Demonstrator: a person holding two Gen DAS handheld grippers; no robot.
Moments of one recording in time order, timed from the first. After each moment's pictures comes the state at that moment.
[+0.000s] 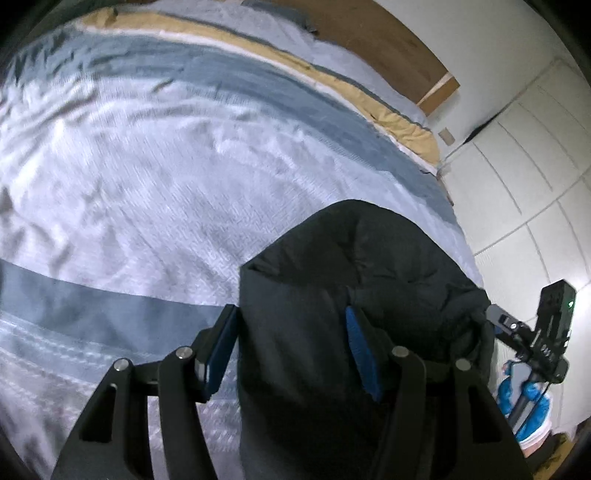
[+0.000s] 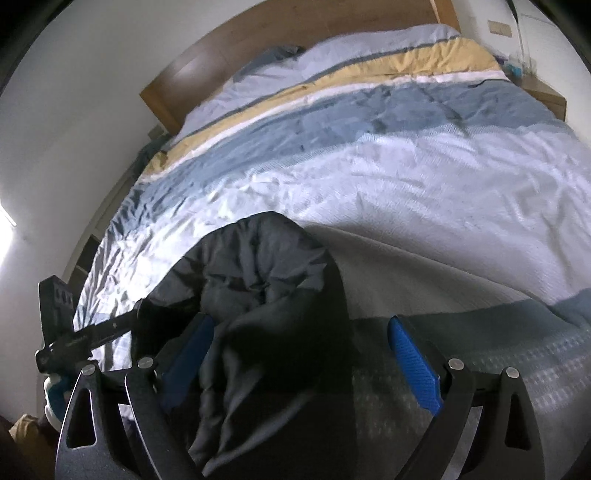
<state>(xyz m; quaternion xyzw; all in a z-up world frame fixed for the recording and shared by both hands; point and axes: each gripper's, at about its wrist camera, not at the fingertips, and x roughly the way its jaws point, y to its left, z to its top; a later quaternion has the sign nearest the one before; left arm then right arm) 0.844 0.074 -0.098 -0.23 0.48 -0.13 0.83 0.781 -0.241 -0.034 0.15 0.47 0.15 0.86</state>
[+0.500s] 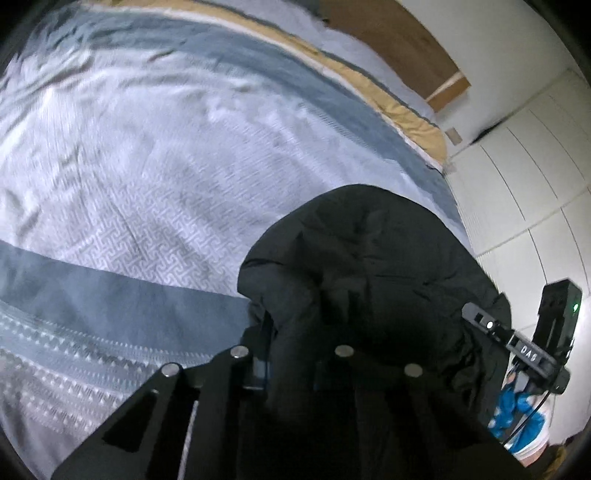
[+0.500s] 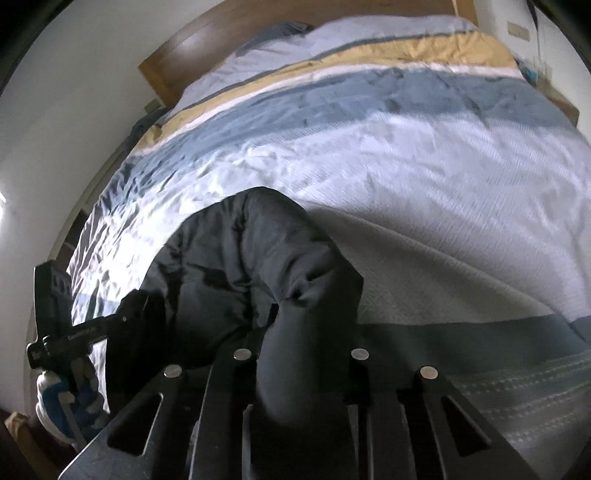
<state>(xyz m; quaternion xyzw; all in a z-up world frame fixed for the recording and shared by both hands) 0.843 0.051 -0.111 -0.24 0.49 -0.13 0.83 0.794 -0.221 -0.049 0.10 0.50 0.15 0.85</state>
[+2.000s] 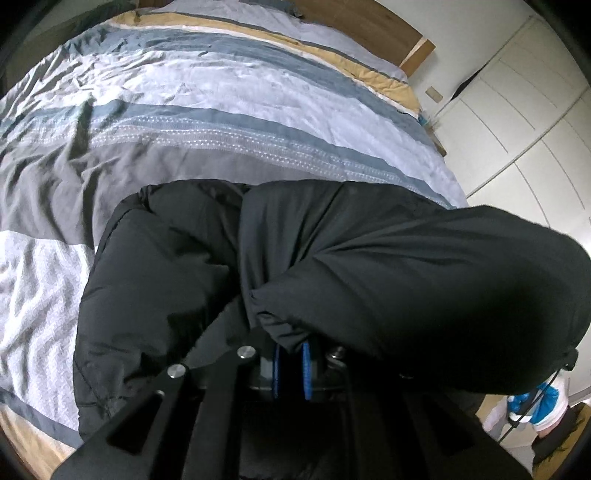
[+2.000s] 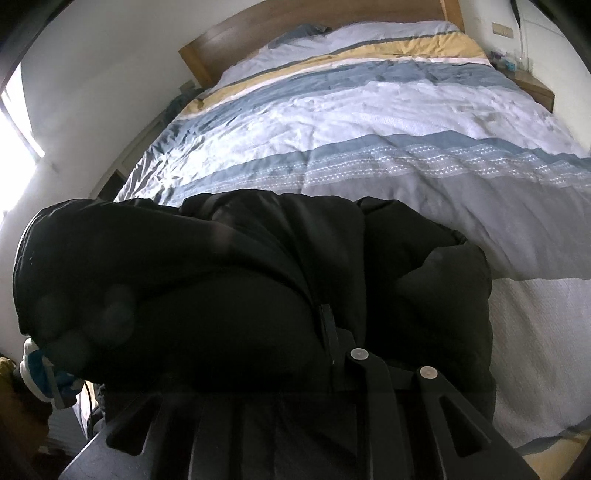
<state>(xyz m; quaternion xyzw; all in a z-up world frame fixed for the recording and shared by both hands) 0.510 0.048 -0.045 -0.17 0.52 -0.11 0.83 0.479 -0.244 -0.007 0.09 0.50 0.17 0.85</state>
